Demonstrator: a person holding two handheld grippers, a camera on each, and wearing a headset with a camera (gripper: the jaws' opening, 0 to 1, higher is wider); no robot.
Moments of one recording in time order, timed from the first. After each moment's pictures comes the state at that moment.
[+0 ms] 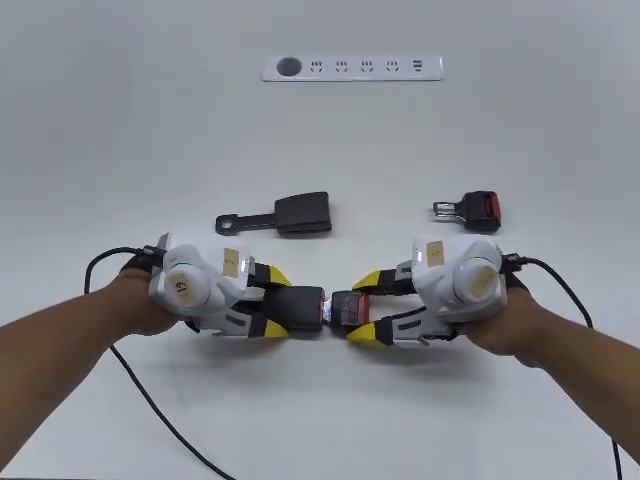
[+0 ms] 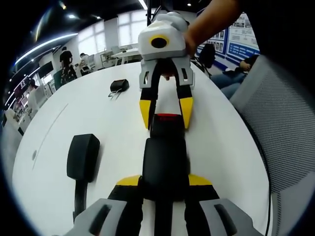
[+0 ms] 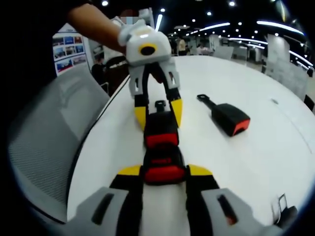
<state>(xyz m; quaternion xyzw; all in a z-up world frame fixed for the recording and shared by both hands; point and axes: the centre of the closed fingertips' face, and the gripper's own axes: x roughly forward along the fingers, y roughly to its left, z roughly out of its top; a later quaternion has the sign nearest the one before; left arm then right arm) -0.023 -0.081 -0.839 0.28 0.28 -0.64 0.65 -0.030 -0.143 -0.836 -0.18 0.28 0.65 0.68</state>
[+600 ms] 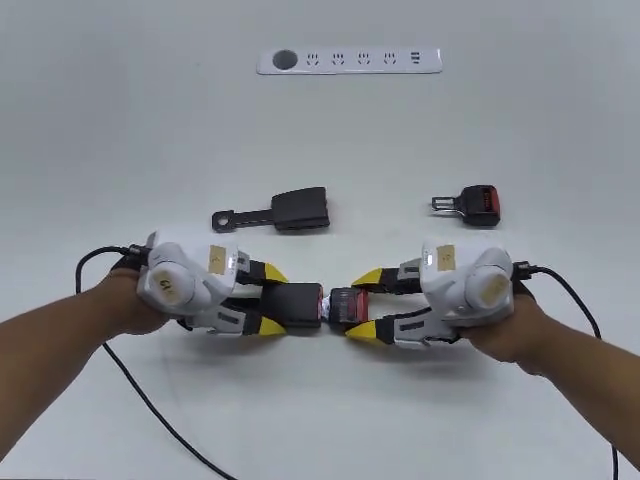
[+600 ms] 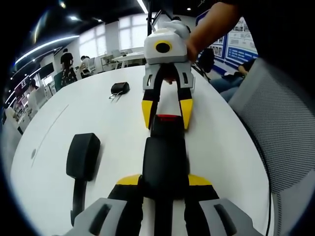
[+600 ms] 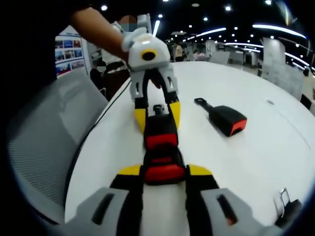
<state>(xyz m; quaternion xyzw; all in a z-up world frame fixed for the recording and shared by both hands) -0.024 -0.082 -0.834 0.26 0.27 -0.65 0.66 -0.030 -0.143 -0.832 -0.16 0.26 0.64 0.70</state>
